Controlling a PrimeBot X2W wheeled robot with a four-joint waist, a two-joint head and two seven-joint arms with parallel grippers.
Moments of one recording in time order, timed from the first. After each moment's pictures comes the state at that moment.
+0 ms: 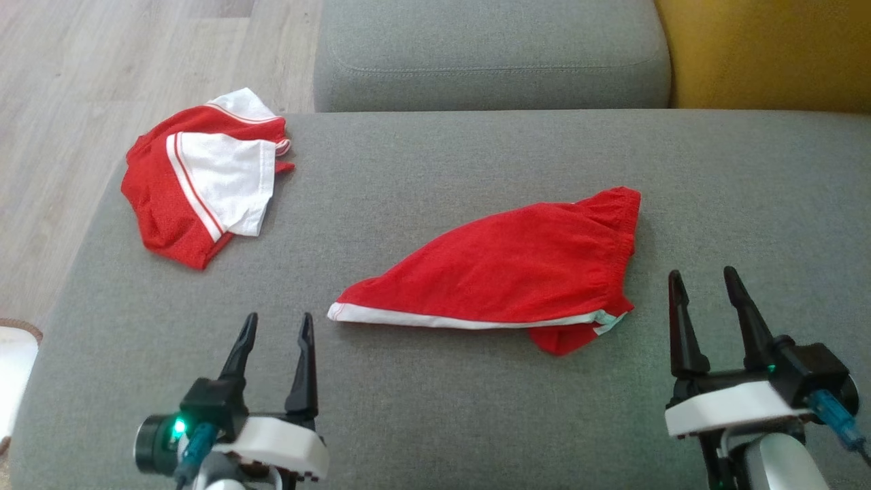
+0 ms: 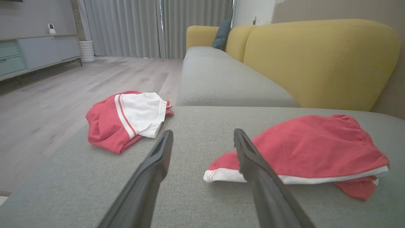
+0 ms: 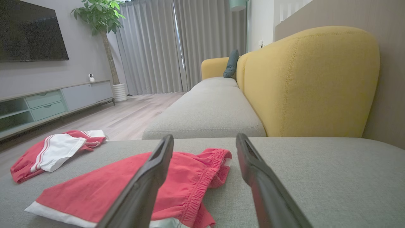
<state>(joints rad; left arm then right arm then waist) 0.05 0.09 -0.29 0.13 -0.17 0.14 -0.25 -0.01 -0.05 0.01 0.21 0.12 0.12 -0.25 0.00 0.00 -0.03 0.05</state>
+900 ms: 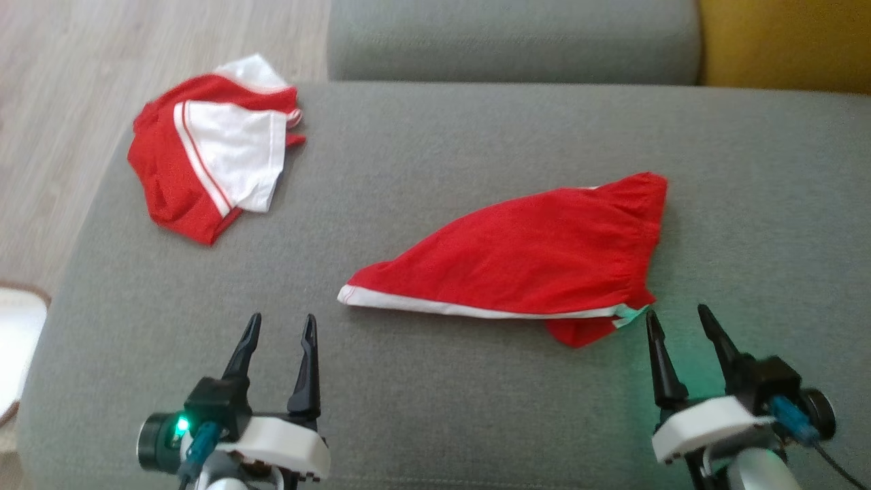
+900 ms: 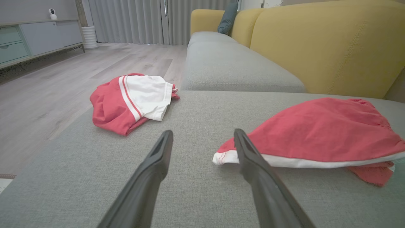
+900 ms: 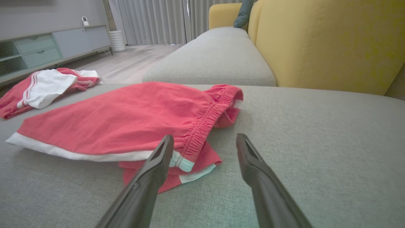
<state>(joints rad) 0.05 0.07 -0.26 0.15 -0.13 0.10 -0.25 -0.02 -0.05 0.02 0.38 0.04 0.12 -0.25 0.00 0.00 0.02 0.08</state>
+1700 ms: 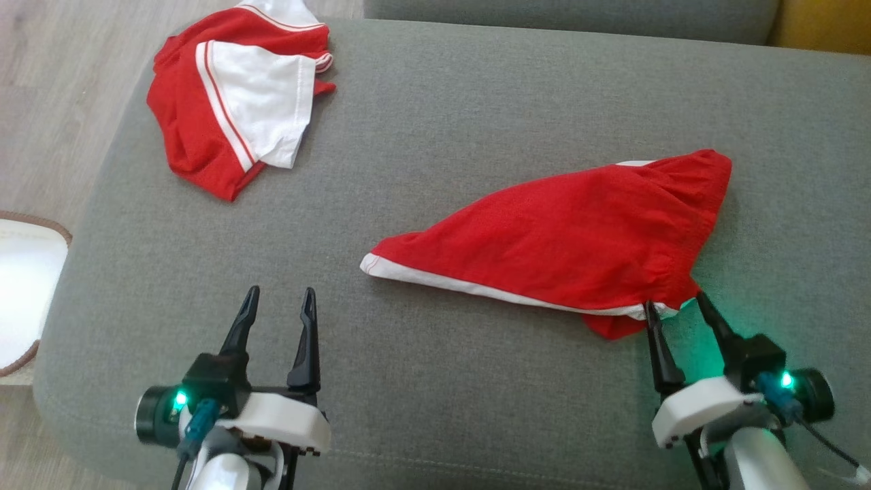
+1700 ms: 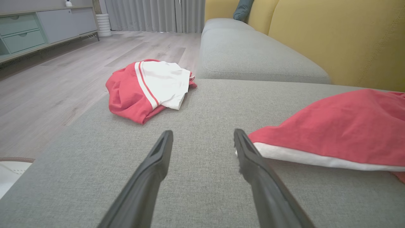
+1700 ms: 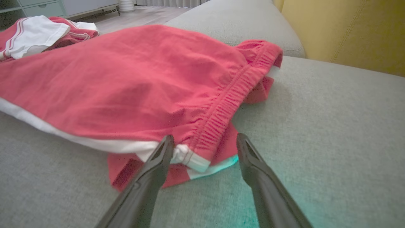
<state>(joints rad) -0.01 0.06 -0.25 0.16 -0.12 0.10 -0.25 -0.13 -0.05 -0.02 0.53 -0.07 0.12 -0.25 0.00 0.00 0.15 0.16</state>
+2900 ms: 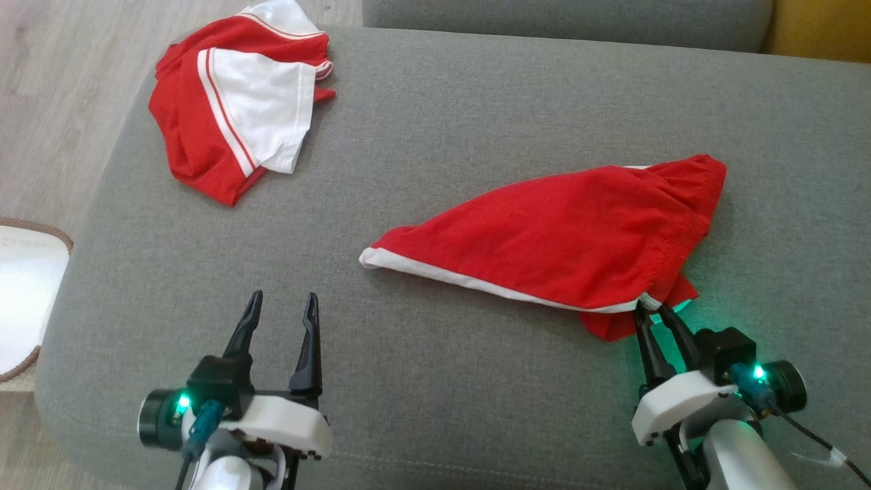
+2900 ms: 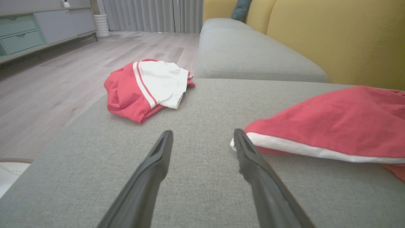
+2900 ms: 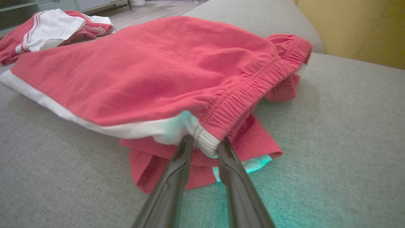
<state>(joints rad) 0.00 0.05 -0.25 0.17 -0.11 0.09 -0.25 -0.18 -0.05 0.05 0.61 -0.05 0.12 -0.25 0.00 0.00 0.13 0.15</state>
